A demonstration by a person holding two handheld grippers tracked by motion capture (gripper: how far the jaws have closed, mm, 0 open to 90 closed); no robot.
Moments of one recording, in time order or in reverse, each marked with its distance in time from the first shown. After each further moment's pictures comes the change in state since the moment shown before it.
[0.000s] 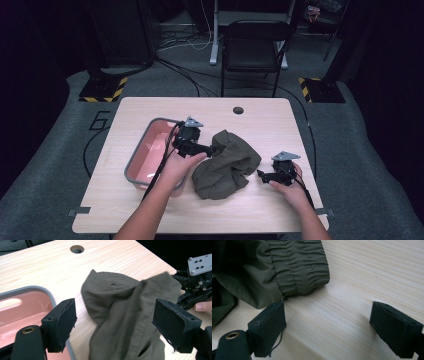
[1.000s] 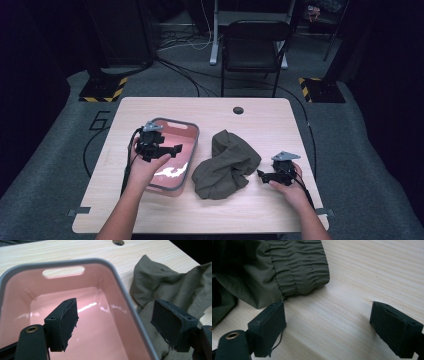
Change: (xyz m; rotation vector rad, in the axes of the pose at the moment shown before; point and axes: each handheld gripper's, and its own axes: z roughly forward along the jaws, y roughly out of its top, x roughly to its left) left arm 0.070 -0.053 -0.047 -0.030 0.121 -0.138; right arm 0.000 0.000 0.000 0.000 0.002 0.002
